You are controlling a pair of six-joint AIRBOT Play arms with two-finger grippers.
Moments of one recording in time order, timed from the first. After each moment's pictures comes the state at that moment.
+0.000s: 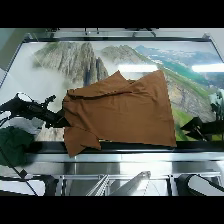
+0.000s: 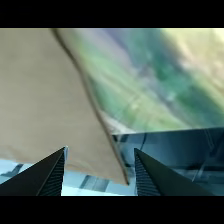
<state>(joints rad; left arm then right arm) 0.22 -1.64 0.96 1.01 -1.31 -1.24 -0.65 -1.24 0.66 -0.98 1.29 1.18</state>
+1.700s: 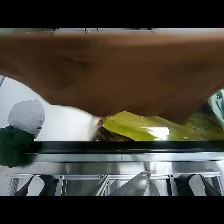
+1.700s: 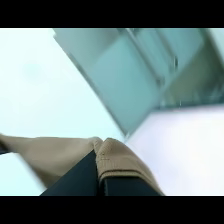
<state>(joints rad) 0.86 -0.86 1.24 -0.45 -1.78 -0.92 -0.88 -0.77 1.22 0.27 1.59 0.97</state>
